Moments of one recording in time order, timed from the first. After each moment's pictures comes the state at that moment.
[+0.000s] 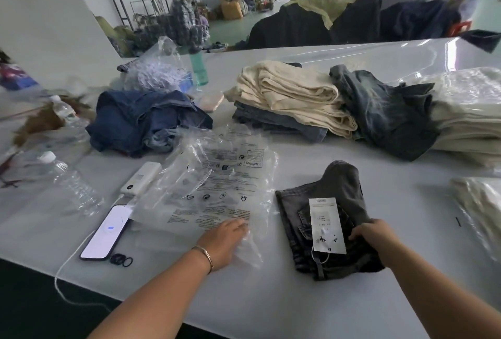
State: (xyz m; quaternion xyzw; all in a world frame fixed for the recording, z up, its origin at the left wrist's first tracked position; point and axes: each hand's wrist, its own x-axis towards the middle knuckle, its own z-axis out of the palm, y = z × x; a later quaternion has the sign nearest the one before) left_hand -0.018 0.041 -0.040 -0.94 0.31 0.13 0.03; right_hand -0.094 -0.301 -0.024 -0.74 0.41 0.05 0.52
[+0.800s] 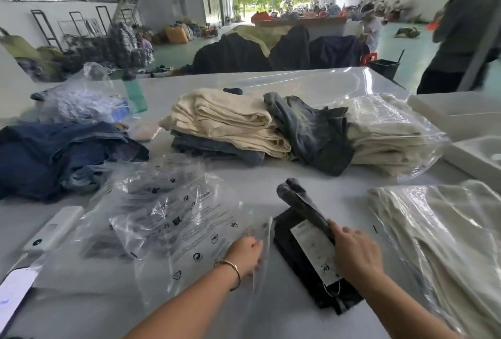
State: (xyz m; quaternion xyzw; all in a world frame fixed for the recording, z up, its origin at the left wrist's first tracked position) left_hand -0.033 -0.154 -0.013 -0.88 0.11 0.26 -0.39; right_hand -0.142 -0.364 0.001 -0.97 0.25 0.00 0.03
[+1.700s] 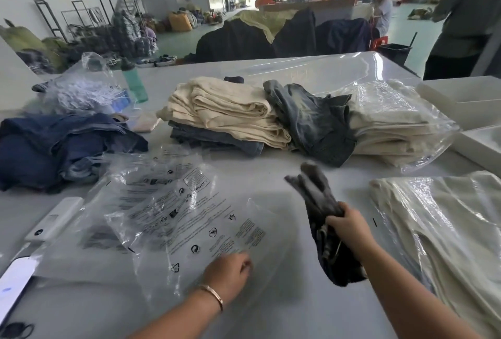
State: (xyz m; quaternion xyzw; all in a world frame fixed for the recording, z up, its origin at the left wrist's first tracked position) left_hand -0.060 -0.126 -0.037 -0.95 0.24 0.13 -0.13; right_hand -0.119 -0.387 0.022 -0.83 0.32 -0.07 0.44
